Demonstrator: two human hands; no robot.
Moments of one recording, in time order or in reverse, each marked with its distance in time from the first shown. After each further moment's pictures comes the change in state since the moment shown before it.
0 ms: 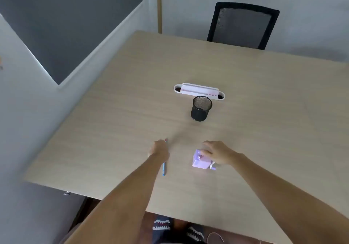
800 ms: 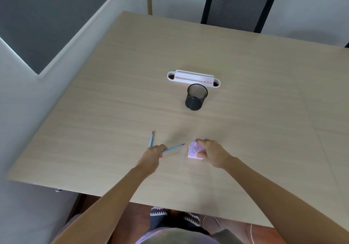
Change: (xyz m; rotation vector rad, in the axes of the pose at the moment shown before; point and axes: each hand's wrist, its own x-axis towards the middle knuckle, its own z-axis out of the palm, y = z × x) left_hand -0.018 -0.053 0.035 -0.112 0.037 0.465; right_hand -0.015 -0.002 0.033 0.079 0.111 -0.048
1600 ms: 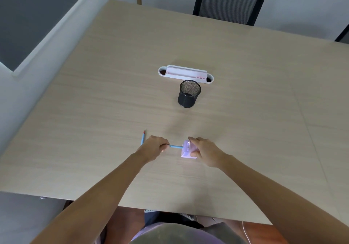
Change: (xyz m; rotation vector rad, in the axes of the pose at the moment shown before) left_hand 0.047 0.023 -0.012 -0.069 -0.177 0.098; right_hand 0.008 0.004 0.000 -0.063 -0.066 -0.020
